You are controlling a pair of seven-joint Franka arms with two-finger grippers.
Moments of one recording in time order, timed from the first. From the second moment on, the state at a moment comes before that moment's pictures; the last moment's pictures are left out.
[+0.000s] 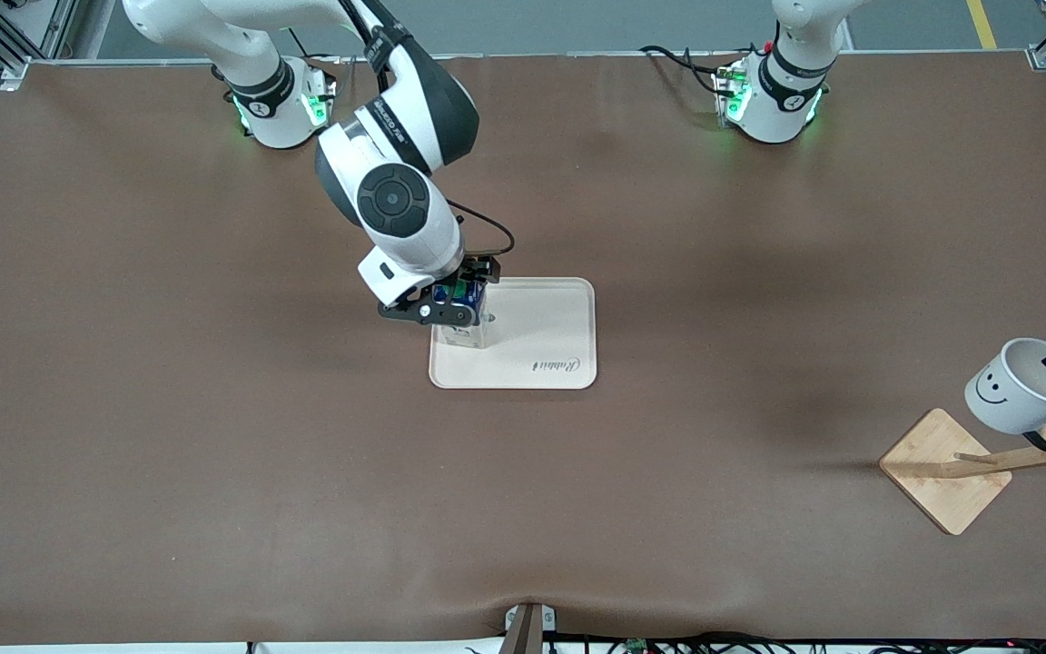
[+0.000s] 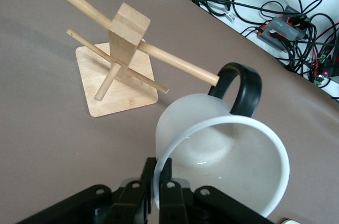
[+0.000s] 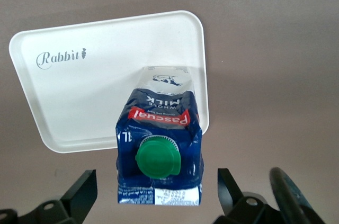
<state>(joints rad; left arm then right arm) 0.49 0.18 -0.23 -1.69 -0.26 2.08 -0.12 0.73 0.44 -0.10 -1.55 0.20 1.83 0.70</state>
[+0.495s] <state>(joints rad) 0.52 0.25 -0.23 -1.65 -0.30 2.08 -0.10 0.73 0.45 -0.10 -1.56 0.19 1.84 0.70</state>
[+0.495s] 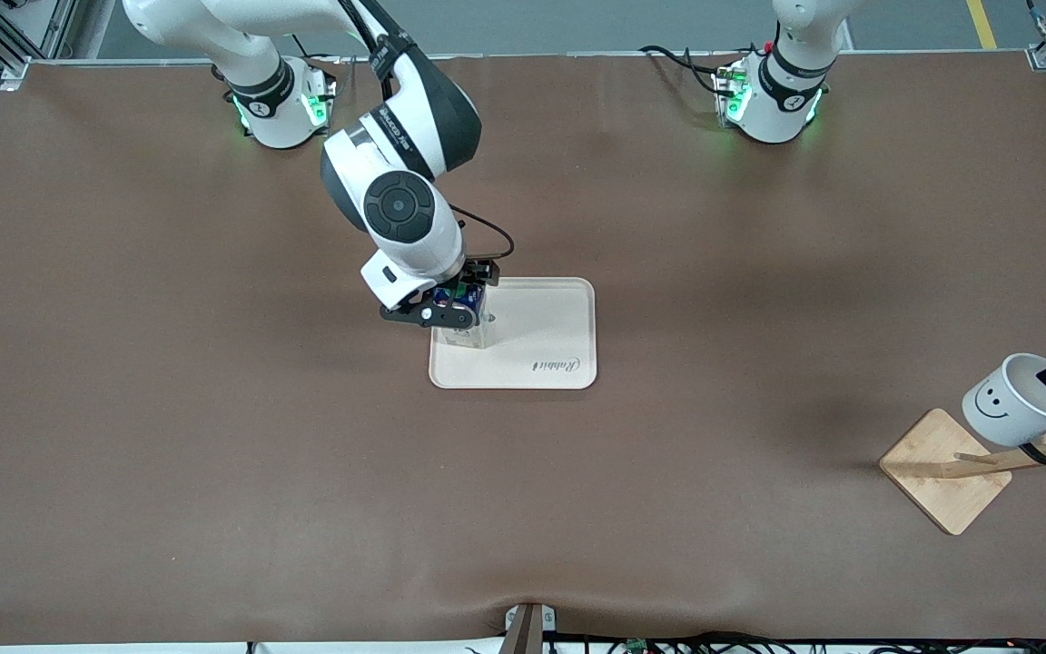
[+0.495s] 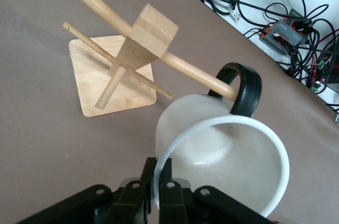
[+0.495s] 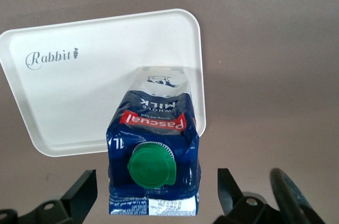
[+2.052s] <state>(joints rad) 0.52 0.21 -0.34 -1.50 -0.24 1.79 -0.08 0.68 0.43 -0.13 -1.40 0.19 1.59 0.70</state>
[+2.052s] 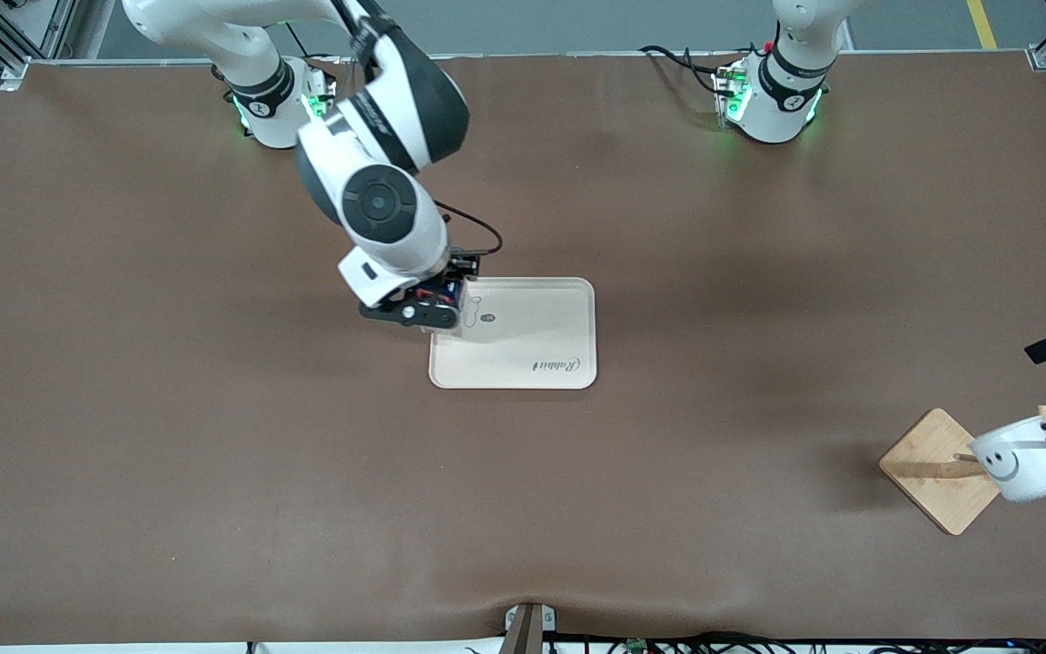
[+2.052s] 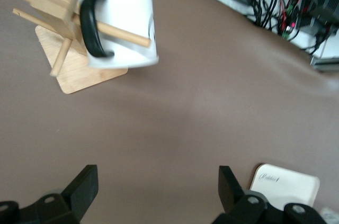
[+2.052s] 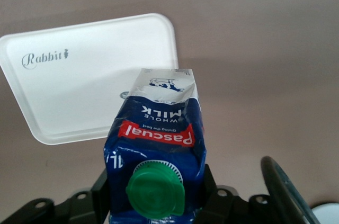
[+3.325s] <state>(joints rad) 0.52 0.06 -0.47 -1.47 -0.02 1.49 -0.07 0.07 0.40 -0.14 -1.53 0.06 1.56 0.05</state>
